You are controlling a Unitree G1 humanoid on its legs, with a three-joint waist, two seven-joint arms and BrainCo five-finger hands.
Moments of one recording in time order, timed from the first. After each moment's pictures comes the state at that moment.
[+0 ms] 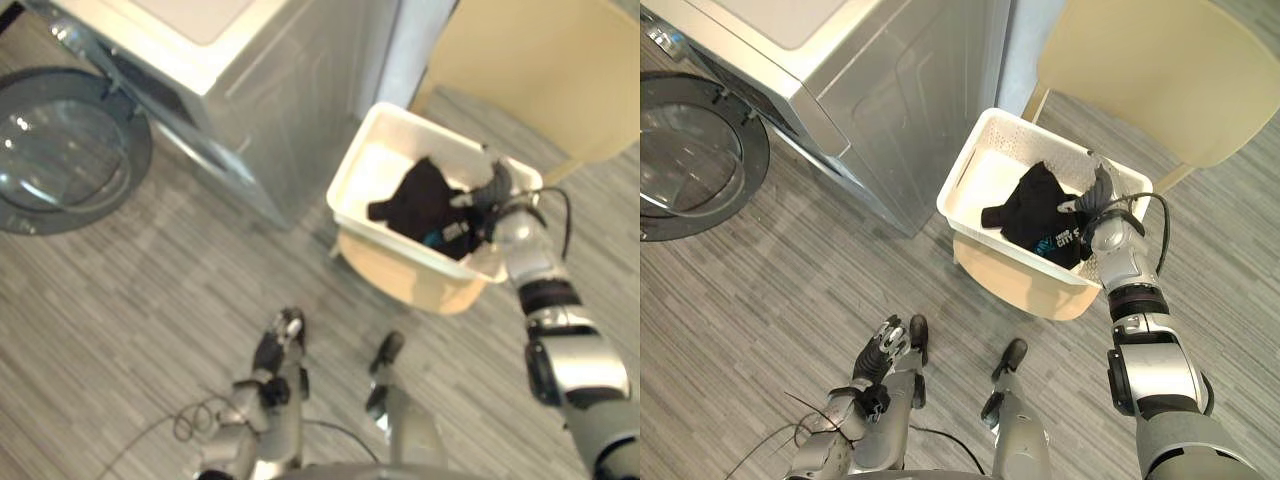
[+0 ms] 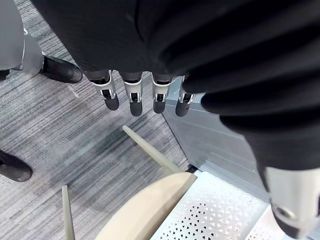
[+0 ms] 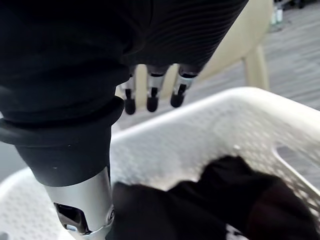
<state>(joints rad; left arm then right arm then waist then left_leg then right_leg) 0.13 0.07 -0.17 0.33 -0.42 -0.11 -0.08 -0.81 -0.48 -0.01 0.86 -0.52 0.01 -0.13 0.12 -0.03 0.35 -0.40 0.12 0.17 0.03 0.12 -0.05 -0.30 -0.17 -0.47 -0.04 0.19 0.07</state>
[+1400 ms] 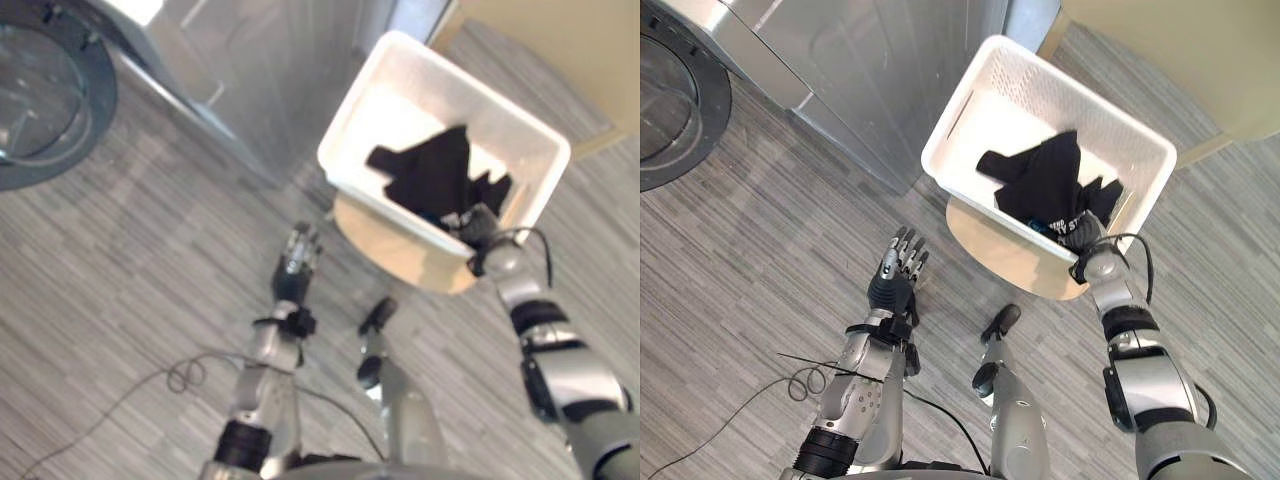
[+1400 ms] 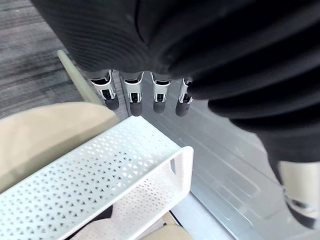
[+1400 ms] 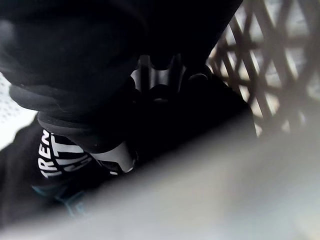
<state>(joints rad) -0.03 -0.04 -0.20 0.03 -0.56 -0.14 -0.05 -0.66 -0.46 0.04 0.84 -0.27 0.01 -0.06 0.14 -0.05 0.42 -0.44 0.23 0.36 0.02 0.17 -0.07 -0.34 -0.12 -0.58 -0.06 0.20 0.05</state>
